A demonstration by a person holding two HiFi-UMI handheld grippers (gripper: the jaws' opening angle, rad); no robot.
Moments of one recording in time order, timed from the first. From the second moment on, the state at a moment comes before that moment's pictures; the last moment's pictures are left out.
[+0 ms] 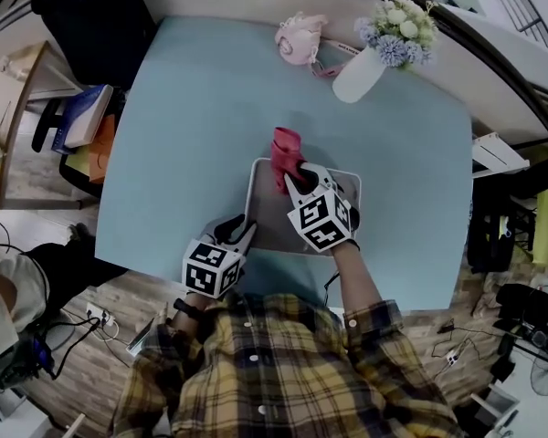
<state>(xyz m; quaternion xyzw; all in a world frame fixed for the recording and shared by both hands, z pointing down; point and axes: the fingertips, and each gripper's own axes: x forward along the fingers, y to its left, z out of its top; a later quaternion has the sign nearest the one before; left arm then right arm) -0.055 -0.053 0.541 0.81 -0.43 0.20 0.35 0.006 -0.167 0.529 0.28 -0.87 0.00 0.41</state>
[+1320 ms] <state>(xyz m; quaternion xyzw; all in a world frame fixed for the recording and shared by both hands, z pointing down) -0.056 -0.054 0.541 0.81 -0.44 0.21 0.33 0.160 -0.162 0.528 0.41 -0.80 0.05 0.43</state>
